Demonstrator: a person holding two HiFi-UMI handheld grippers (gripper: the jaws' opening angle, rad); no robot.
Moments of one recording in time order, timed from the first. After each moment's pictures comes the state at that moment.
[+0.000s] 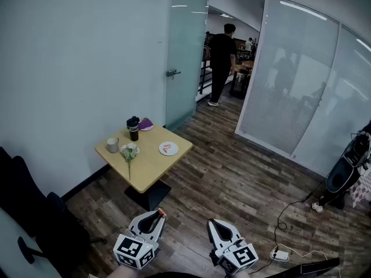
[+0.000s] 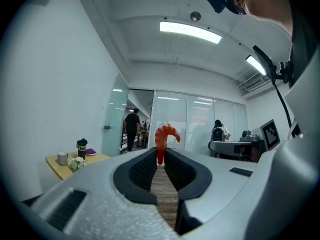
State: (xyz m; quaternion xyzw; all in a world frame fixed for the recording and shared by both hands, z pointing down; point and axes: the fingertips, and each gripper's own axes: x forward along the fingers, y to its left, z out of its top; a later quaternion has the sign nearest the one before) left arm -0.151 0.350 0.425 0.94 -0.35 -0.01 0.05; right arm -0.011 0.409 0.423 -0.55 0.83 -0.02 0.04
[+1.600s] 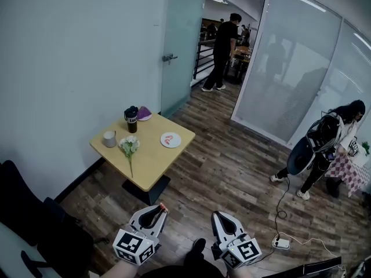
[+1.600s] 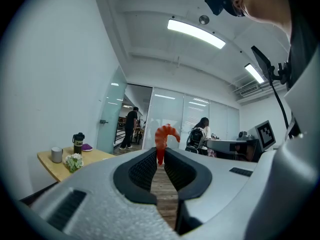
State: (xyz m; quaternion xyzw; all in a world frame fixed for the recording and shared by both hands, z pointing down) left arm -0.207 0.267 0.456 0.95 -0.30 -0.01 0.07; right arm -0.061 0.330 0.442 -0.60 0.80 -0.04 0.06
